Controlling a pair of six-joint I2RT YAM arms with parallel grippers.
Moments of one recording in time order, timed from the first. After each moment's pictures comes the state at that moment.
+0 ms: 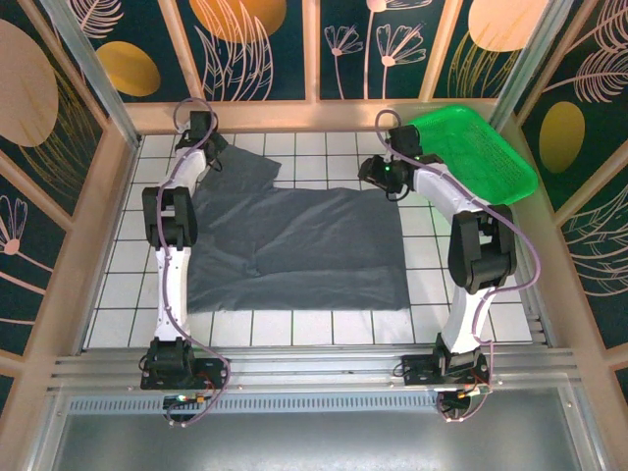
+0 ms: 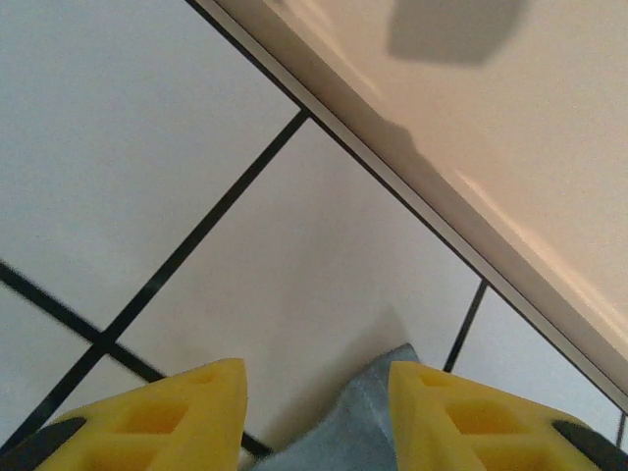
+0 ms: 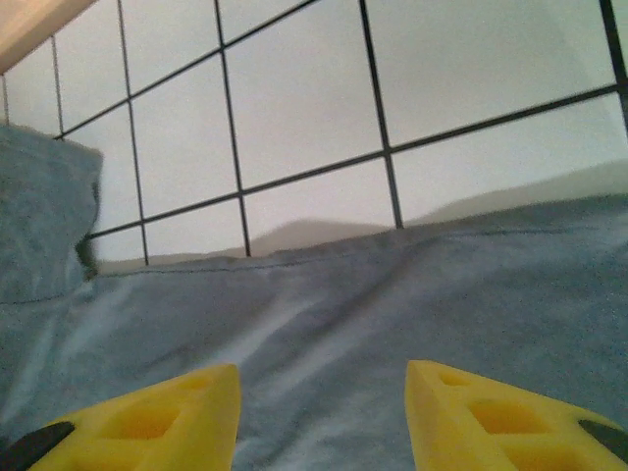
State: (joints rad) left arm -0.01 2.68 2.34 -0.41 -0.10 -0.77; right arm 0.26 1.89 1.48 -0.49 -0.24 0.56
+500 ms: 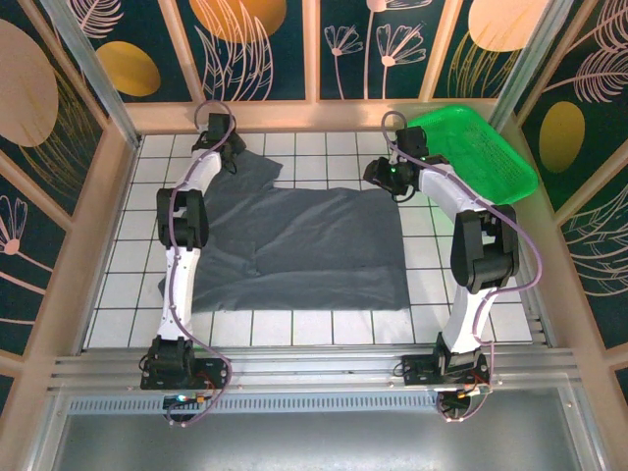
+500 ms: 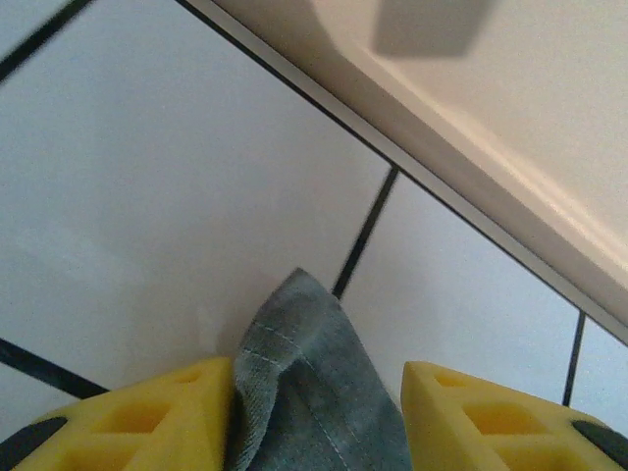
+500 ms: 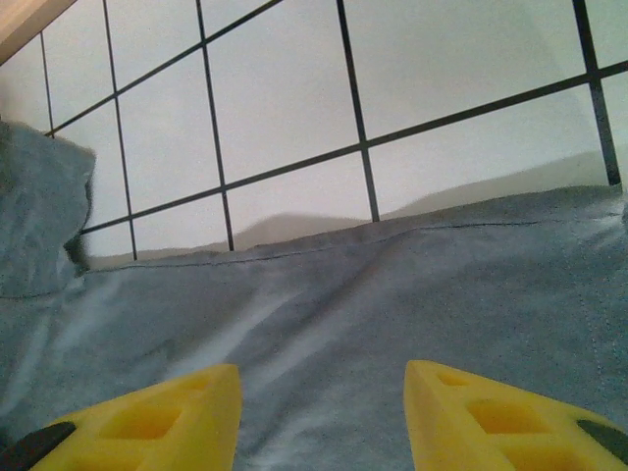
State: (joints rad) left arm -0.09 2.72 2.41 -0.45 -0.07 -0.72; right arm 0.23 1.89 1.47 -0.49 -0.28 0.54
